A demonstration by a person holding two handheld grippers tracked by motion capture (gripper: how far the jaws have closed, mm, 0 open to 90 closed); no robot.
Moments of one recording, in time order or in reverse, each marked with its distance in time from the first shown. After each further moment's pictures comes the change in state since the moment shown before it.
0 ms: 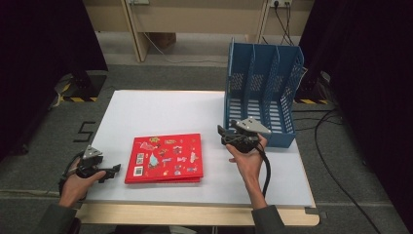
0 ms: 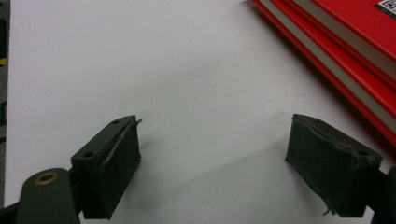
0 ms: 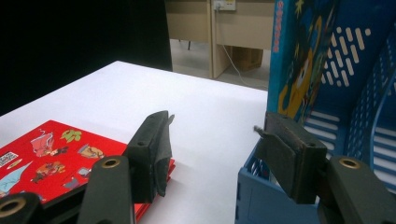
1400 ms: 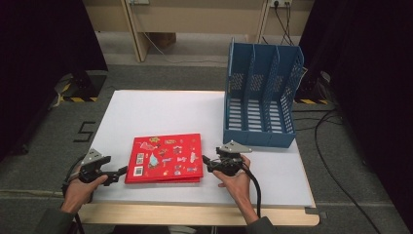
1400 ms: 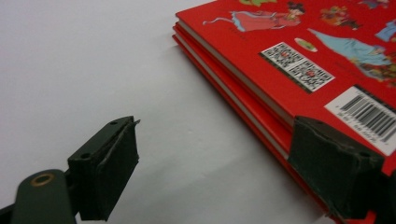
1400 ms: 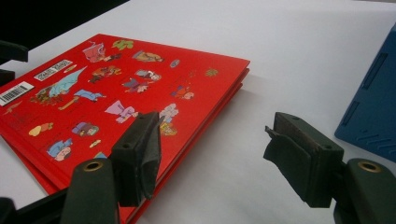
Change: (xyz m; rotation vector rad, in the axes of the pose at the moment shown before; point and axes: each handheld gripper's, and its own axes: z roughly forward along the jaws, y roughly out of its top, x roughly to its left) left arm -0.025 0.000 -0.014 -0.146 -0.145 0.013; right arm 0.038 -0.066 0.013 0.206 0.152 0.012
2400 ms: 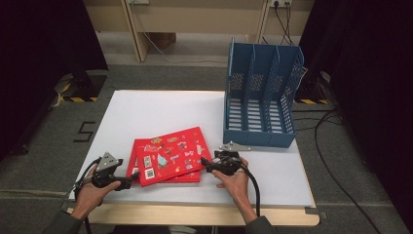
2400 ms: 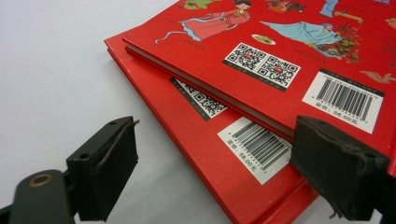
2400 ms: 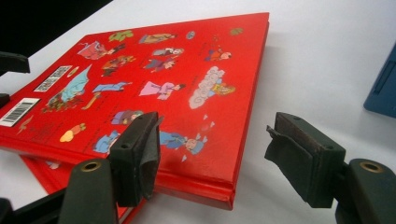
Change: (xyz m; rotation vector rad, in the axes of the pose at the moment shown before) left arm -0.042 0.007 0.008 0.026 -0.011 0.102; right arm -0.007 -0.009 0.014 0.050 0.051 0.114
